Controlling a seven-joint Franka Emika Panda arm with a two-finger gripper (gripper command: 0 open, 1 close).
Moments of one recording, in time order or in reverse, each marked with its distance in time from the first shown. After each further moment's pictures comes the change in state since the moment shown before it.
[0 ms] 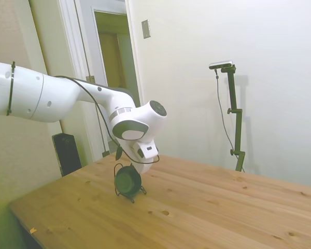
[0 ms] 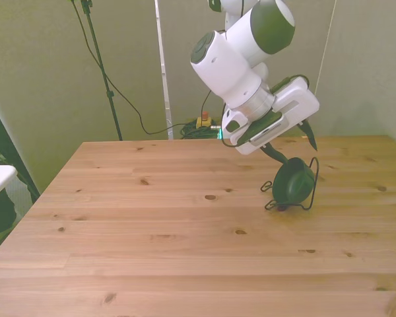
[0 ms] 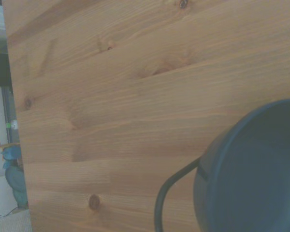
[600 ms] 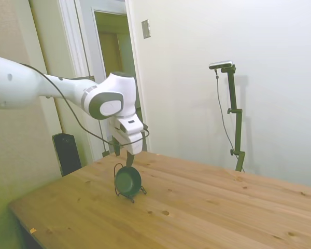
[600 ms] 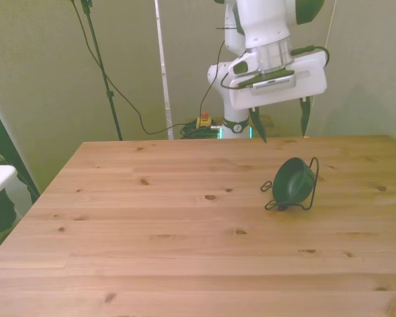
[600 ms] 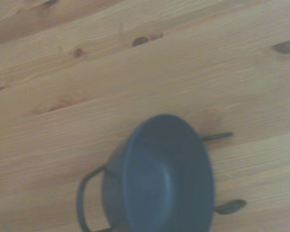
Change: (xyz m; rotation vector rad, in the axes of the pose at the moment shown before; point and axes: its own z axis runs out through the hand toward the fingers) arm -0.083 -0.005 -0.038 -0.201 0.517 0.071
